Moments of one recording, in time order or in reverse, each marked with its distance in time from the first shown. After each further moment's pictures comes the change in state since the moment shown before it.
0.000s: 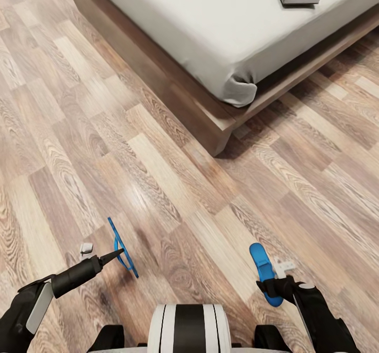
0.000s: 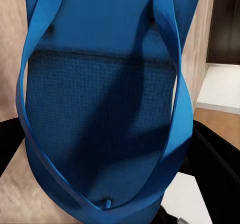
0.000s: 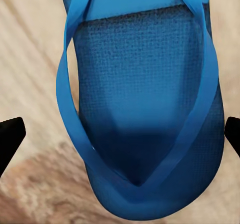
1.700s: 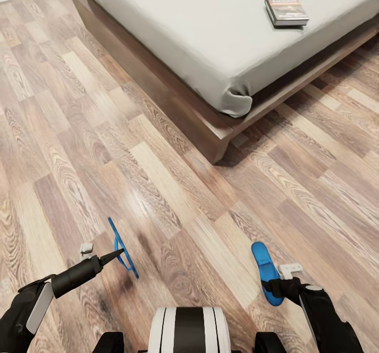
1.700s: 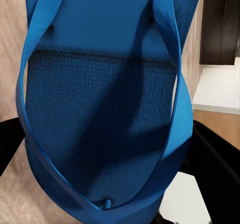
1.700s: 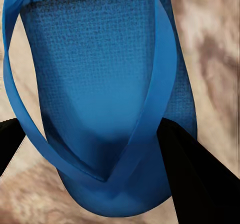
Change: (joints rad) left arm 0.000 0.000 -0.001 0.000 0.001 0.001 0.000; right arm 0.000 0.001 -0.075 -0.001 0.001 0.000 0.004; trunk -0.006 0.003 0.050
